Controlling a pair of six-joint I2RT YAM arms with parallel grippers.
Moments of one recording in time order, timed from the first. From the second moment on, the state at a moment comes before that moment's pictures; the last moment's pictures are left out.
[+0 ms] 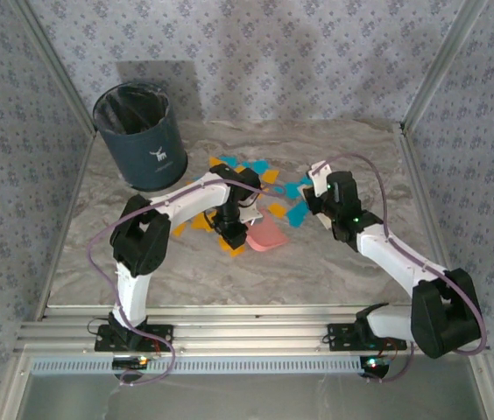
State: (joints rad) left arm -0.76 2.01 1.62 -1.29 0.15 0.18; right arm 0.38 1.25 0.74 0.01 0.07 -0.15
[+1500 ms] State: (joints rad) left arm -0.75 2.02 1.62 -1.29 0.14 0.18; right arm 0.50 1.24 0.76 -0.06 0.38 -0.05
